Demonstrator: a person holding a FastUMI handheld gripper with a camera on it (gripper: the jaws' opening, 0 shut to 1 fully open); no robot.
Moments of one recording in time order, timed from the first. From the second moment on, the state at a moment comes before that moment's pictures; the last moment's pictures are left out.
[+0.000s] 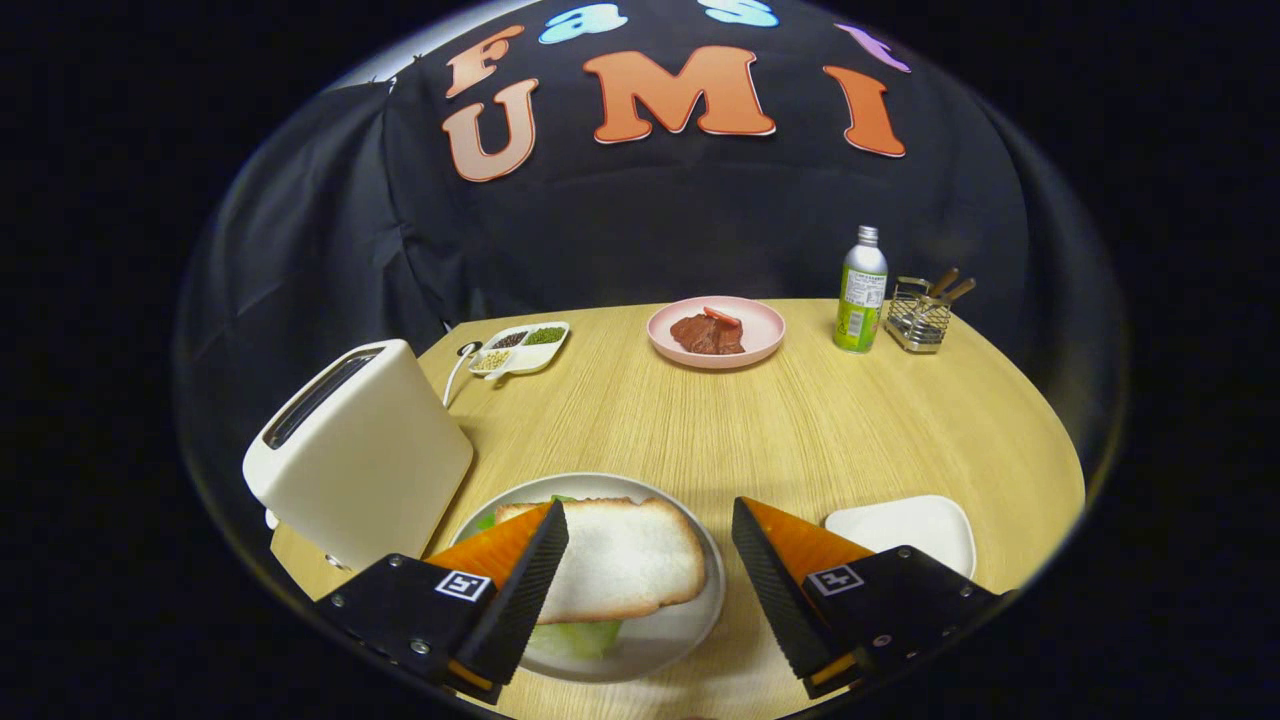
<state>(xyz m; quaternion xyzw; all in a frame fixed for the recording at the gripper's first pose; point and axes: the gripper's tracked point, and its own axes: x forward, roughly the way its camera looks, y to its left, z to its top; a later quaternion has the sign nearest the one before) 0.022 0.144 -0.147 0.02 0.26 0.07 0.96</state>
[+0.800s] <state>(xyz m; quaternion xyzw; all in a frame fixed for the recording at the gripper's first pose) -0.013 -0.012 0.019 -0.03 0.06 -0.01 1.00</state>
